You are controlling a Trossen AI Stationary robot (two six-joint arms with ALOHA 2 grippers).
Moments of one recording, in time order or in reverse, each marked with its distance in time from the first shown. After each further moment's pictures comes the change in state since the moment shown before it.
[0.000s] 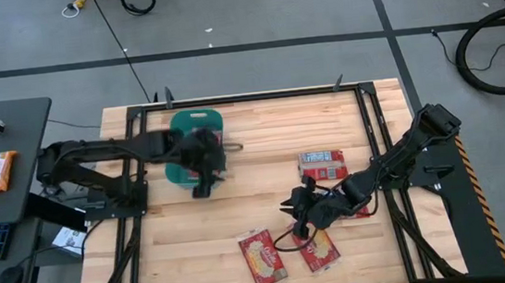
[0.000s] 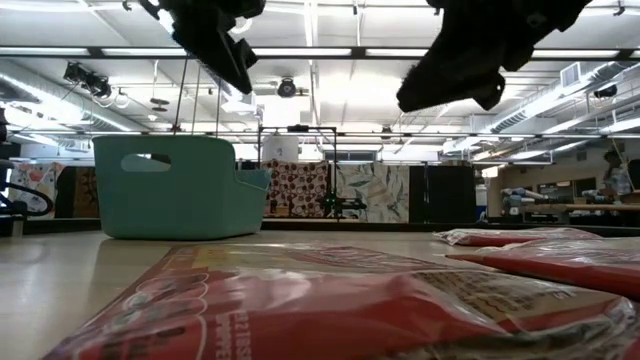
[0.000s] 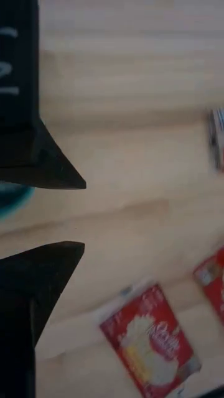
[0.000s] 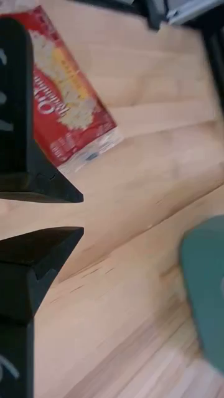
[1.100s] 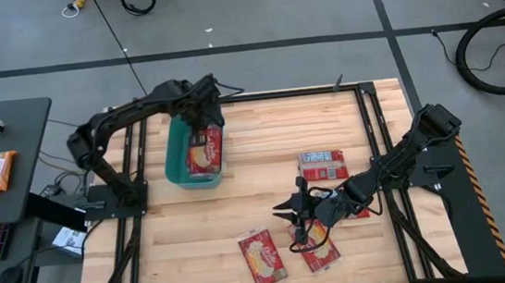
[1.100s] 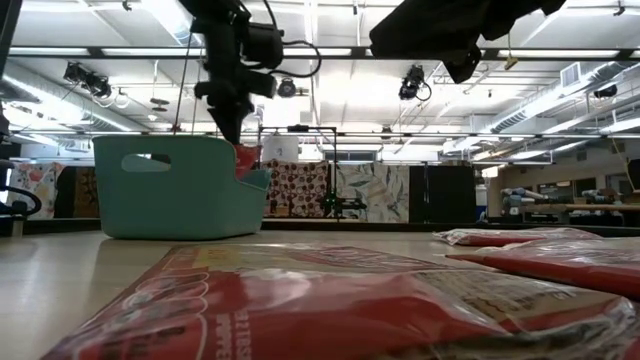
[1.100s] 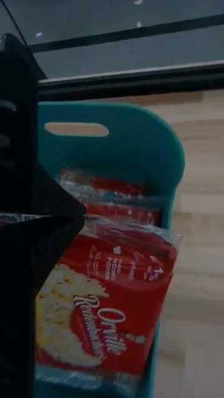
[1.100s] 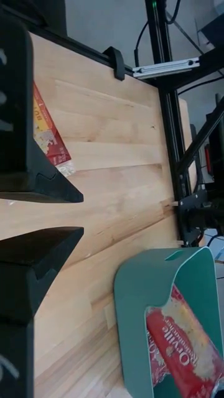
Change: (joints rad) left arm 0.472 0.322 0.316 -0.384 -0.220 0.327; right arm 0.017 0.000 -0.059 0.354 0.018 -0.273
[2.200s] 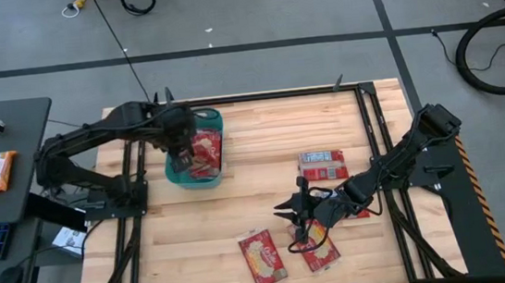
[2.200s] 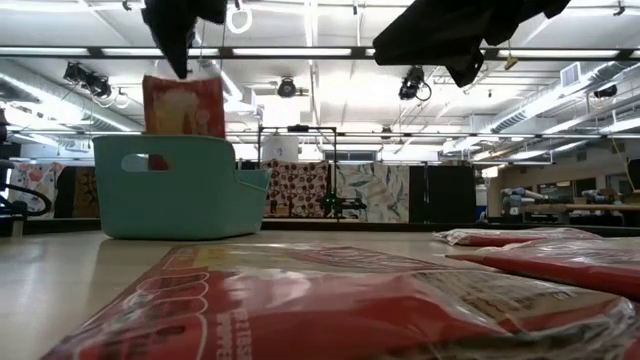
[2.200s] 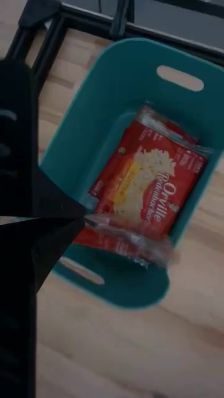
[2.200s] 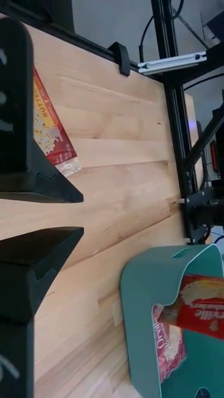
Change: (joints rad) left arm -0.287 -0.335 0.000 -0.296 -0.033 -0.649; right arm 0.000 0.000 0.000 -0.032 0.002 0.019
